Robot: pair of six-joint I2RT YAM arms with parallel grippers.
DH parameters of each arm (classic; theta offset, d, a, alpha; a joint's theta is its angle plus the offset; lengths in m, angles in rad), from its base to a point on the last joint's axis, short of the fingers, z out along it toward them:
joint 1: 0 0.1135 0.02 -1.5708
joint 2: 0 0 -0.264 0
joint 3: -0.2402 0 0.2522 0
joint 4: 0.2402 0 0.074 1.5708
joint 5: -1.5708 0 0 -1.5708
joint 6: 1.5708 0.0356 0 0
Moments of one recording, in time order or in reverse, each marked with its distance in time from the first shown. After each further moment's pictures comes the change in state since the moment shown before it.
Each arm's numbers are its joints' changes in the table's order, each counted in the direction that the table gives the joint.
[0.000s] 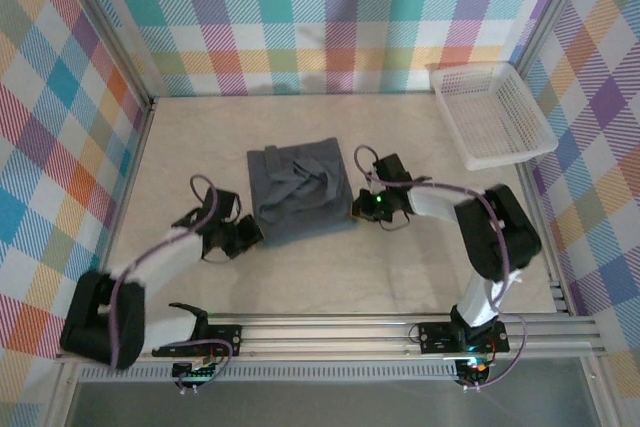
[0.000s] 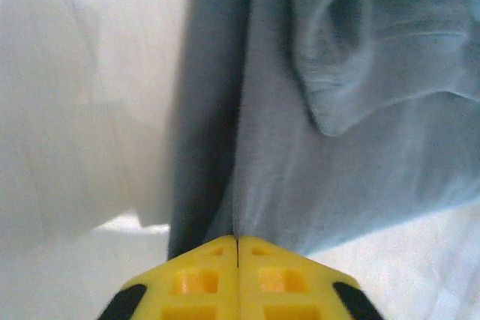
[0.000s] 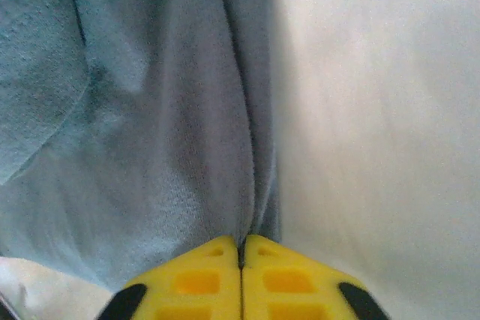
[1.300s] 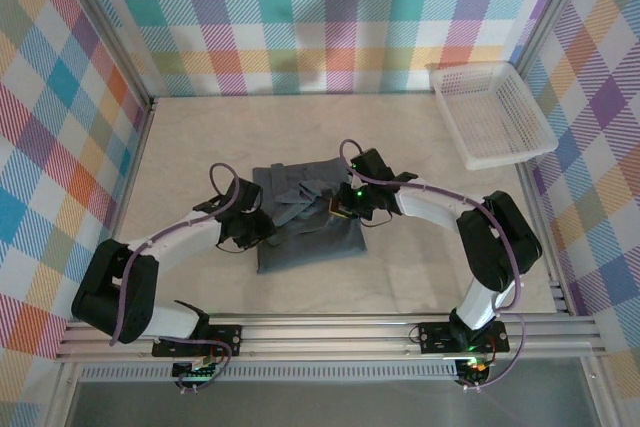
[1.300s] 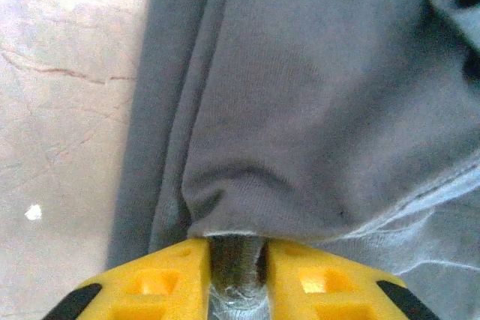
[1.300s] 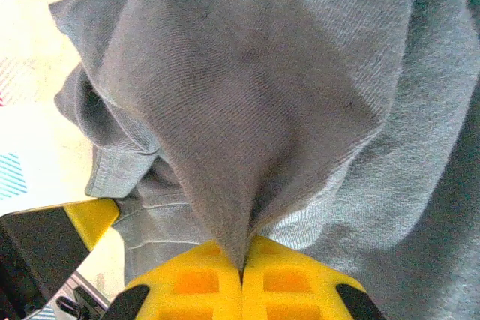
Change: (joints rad) left arm -0.101 0.250 -0.196 0.021 0.162 -0.038; right arm 0.128 0.000 -0.158 0.024 -0.027 0.224
